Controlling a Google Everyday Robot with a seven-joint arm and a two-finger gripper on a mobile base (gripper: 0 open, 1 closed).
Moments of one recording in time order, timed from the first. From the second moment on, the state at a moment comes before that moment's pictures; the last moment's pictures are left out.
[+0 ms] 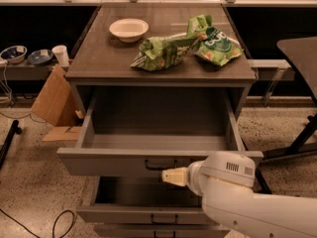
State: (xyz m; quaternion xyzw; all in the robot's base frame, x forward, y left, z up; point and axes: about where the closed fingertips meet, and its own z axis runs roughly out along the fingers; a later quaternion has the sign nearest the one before) arm 0.446 -0.116 0.630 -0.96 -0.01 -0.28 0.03
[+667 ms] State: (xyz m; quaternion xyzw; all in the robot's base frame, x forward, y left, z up) arm 0.465 -0.093 0.651 -0.95 -0.03 -0.31 0.04
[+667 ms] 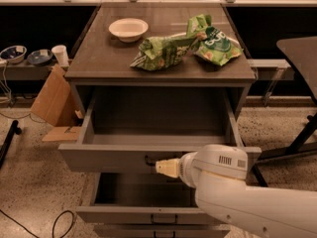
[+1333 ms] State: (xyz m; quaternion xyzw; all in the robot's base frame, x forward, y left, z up) arm 0.473 -0.073 0.661 -0.95 -0.04 -0.32 0.04
